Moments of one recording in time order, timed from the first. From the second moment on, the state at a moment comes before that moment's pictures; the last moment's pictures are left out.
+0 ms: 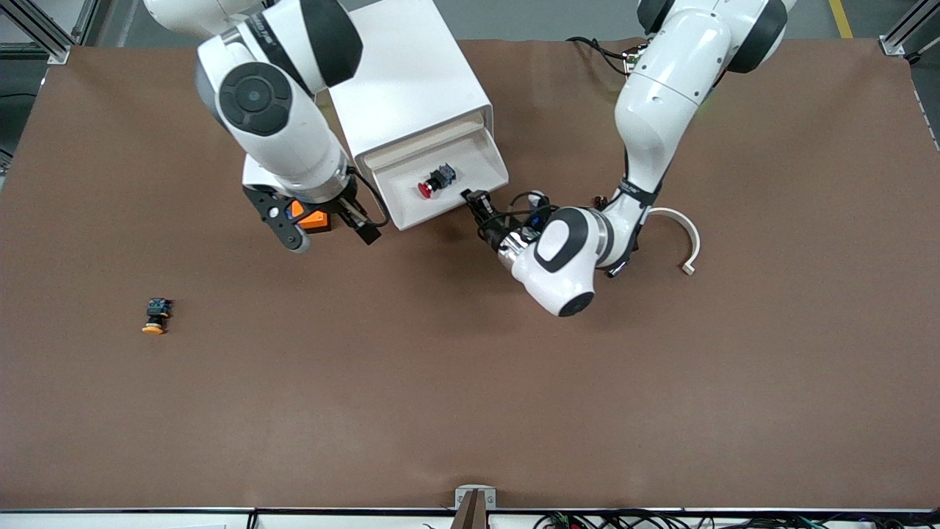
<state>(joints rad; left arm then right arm) -0.50 0.86 -0.06 -1.38 -1.01 1.55 -2.38 0.54 0.28 0.03 -1.50 0.07 1.69 1.45</state>
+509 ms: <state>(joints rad) -0.44 0.86 -0.04 -1.37 -1.01 1.56 -2.32 0.65 0.34 0.03 -1.50 0.07 1.76 1.50</state>
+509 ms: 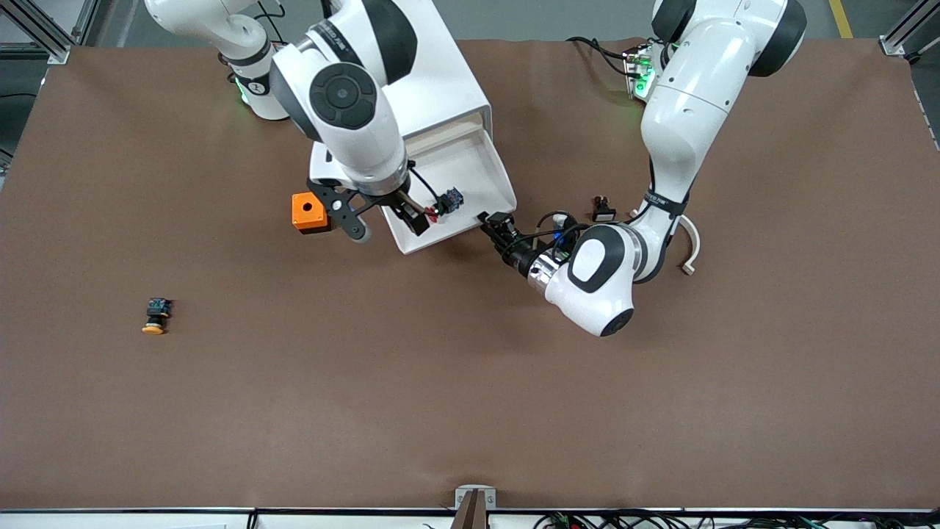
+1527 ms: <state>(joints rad) -0.45 0.84 0.25 -1.24 -0.67 1.62 -2.04 0.74 0.43 0.03 -1.57 0.07 1.84 1.59</state>
